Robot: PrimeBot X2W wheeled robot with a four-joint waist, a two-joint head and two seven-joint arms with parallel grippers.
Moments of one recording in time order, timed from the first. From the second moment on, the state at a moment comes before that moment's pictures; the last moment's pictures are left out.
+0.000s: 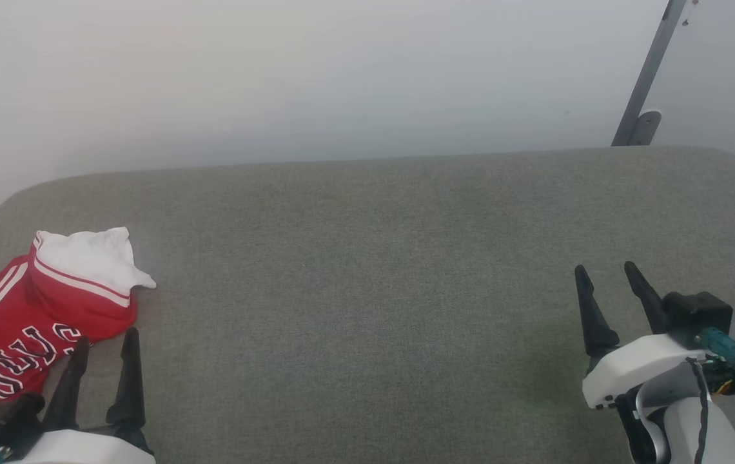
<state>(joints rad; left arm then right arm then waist) 0.07 0.24 0.08 0.12 -0.49 -0.09 -0.23 -0.19 -0.09 -0.02 0.33 0.19 0.13 -0.16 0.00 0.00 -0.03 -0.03</state>
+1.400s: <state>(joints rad) 0.08 0.25 0.10 0.10 -0.37 -0.11 -0.26 -0.20 -0.10 0.00 0.33 0.06 0.13 -0.19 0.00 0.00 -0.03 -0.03</state>
